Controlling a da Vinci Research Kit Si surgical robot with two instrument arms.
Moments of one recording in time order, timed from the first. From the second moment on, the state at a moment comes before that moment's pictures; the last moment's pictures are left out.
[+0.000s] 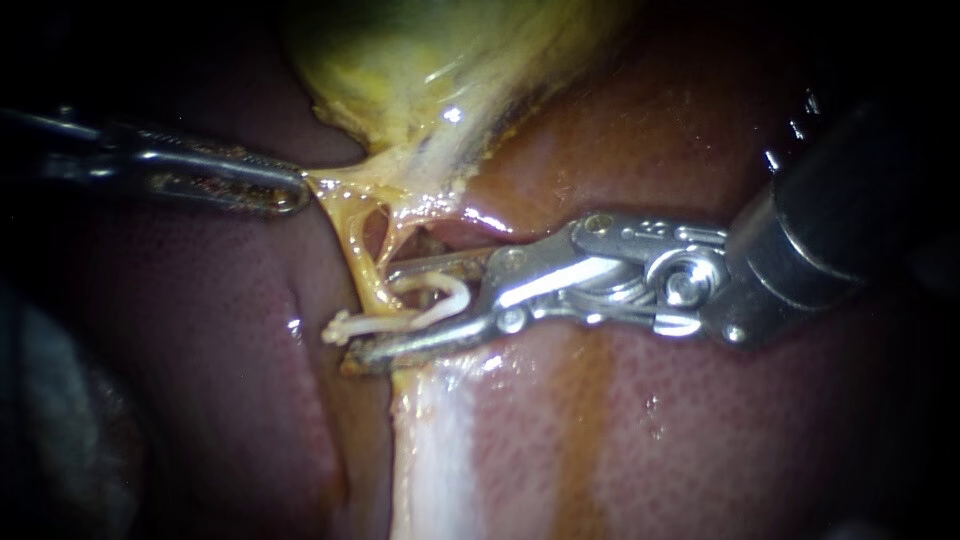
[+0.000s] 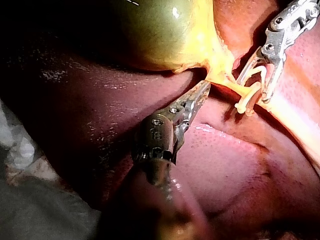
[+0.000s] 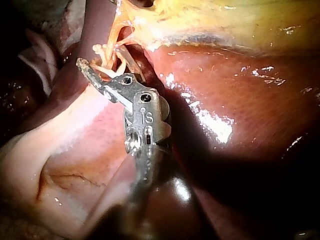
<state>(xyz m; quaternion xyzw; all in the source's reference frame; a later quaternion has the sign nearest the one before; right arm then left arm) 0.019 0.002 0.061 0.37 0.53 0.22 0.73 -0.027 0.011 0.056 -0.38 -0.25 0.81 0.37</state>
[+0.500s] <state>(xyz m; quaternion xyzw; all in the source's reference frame) 0.014 0.002 0.060 0.37 0.53 0.22 0.73 -0.027 0.011 0.056 -0.38 -0.25 0.81 0.37</state>
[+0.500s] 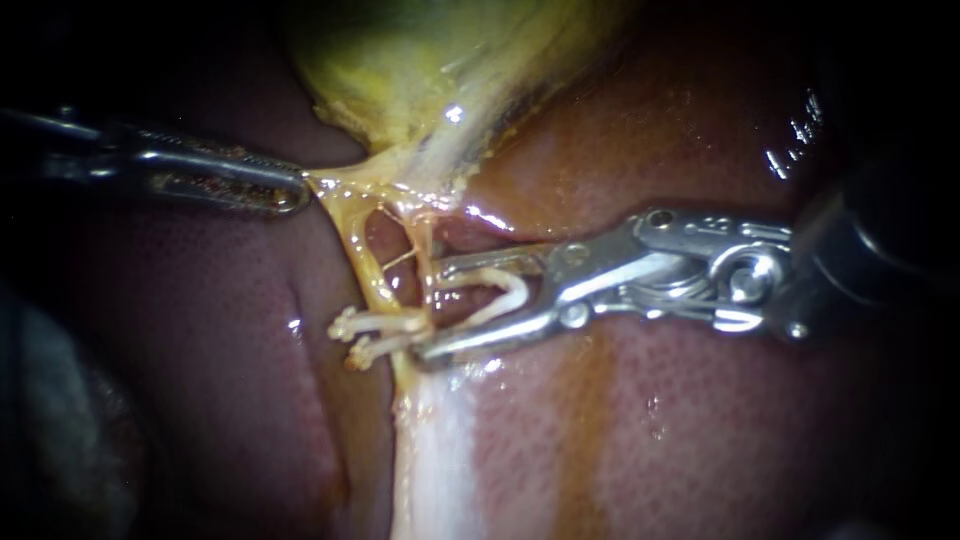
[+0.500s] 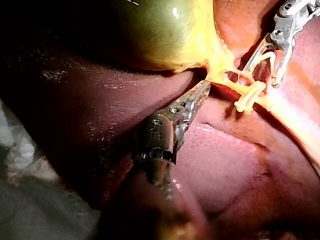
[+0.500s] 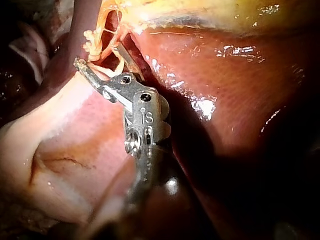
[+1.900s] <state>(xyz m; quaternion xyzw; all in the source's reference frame) 0.018 0.003 0.063 0.41 0.51 0.30 0.69 -0.027 0.011 0.056 -0.38 -0.25 0.81 0.37</state>
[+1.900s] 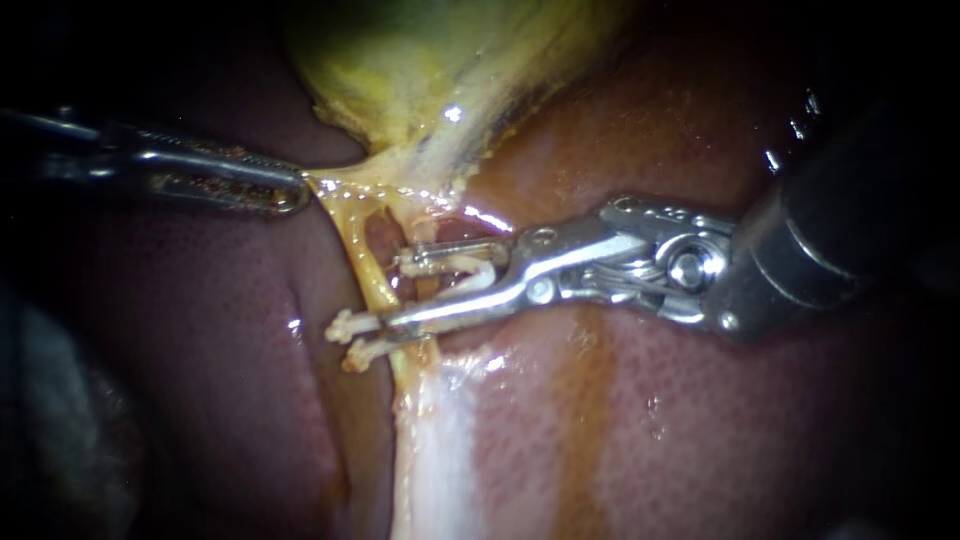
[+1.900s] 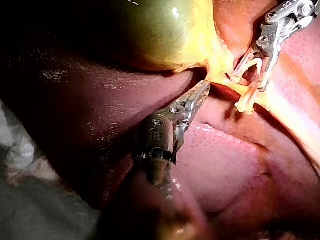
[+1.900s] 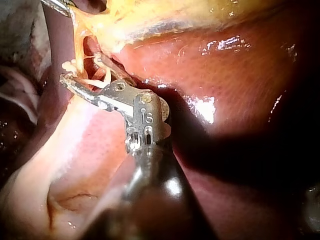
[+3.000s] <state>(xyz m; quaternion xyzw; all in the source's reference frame) 0.024 0.005 0.059 0.42 0.58 0.31 0.63 -0.027 0.011 0.056 -0.38 -0.25 0.81 0.37</state>
